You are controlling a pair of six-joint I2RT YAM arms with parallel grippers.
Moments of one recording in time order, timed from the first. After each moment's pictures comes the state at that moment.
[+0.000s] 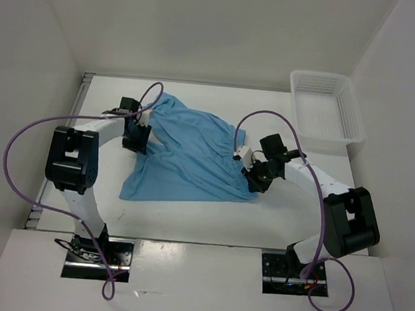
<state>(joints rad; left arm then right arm) -0.05 1.85 1.19 -0.51 0.11 0.07 0.36 1.47 0.87 -0.63 -0.38 -0.63</state>
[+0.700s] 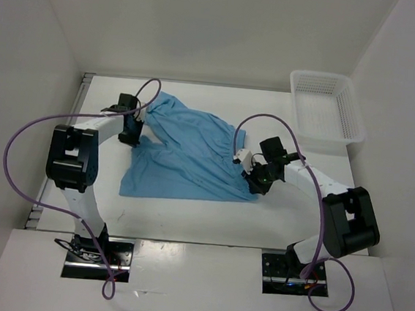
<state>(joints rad) -0.04 1.88 1.24 -0.47 -0.02 0.07 0.36 1.47 0.84 -0.60 -0.36 -0.66</state>
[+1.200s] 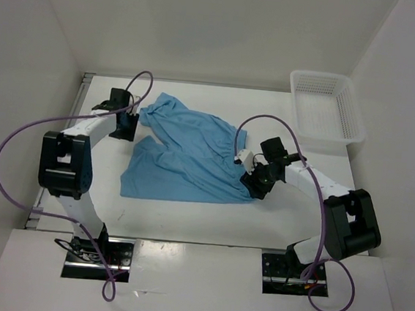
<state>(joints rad) 0.00 1.83 1.27 -0.48 -0.11 0.07 0.36 1.45 0.81 -0.60 -0.31 -0.67</state>
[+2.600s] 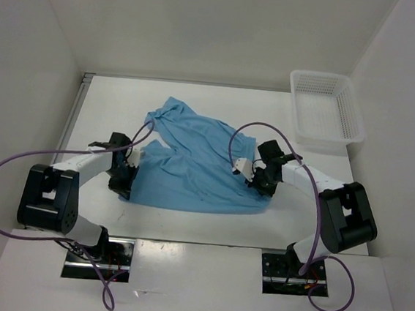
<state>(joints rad) -0.07 1.49 0.76 -0.74 0.17 0.07 0.36 1.51 0.82 -0.63 -0.20 -0.85</state>
